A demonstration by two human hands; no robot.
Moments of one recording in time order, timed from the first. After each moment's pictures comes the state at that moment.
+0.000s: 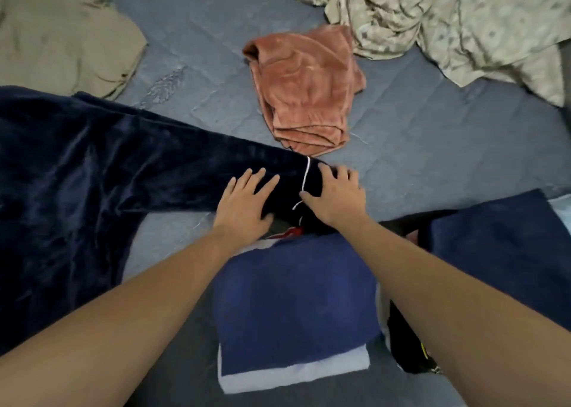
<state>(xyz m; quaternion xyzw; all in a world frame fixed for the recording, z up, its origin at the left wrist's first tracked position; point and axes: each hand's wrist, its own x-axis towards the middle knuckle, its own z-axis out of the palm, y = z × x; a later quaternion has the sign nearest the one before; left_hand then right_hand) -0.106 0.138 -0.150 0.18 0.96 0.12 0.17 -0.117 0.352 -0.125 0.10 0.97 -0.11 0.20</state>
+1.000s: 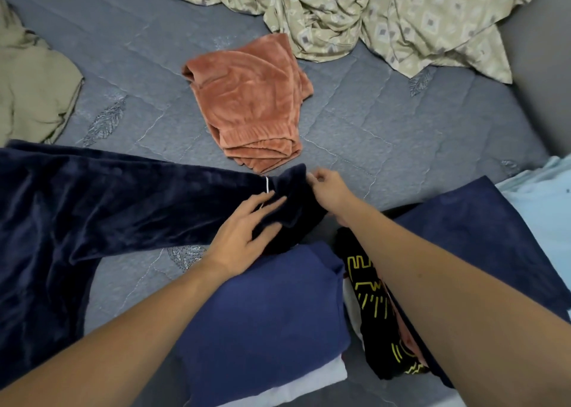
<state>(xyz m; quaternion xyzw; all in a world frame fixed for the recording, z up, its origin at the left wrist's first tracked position) -0.099 0.203 -0.127 0.23 0.86 0.42 0.17 -0.147 0.431 -0.122 0.29 0.79 -0.50 0.20</state>
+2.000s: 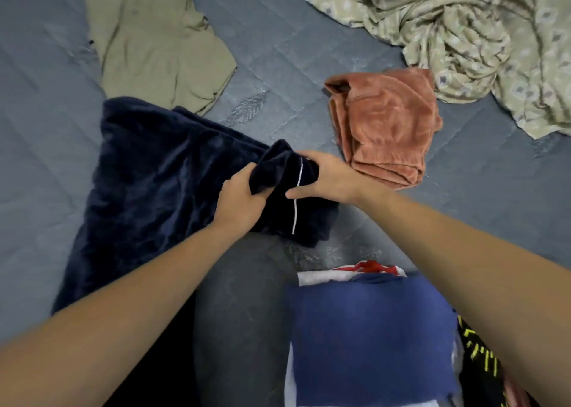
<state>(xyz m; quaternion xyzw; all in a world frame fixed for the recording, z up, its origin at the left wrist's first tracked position) -0.146 -0.009 -0.094 -0.10 0.86 0.50 0.07 -0.220 0.195 -0.067 -0.11 0.88 -0.35 0.30</state>
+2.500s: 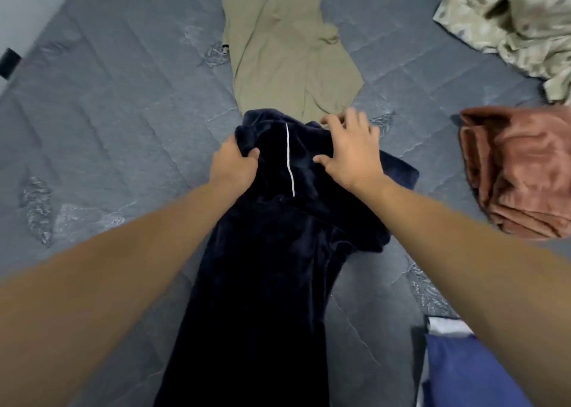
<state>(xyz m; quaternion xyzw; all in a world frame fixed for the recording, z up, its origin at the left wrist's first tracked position) -0.199 -0.280 -0.092 -0.31 0.83 0.46 0.05 -0.270 -0.069 -0.093 -0.19 0.98 -0.08 0.01</state>
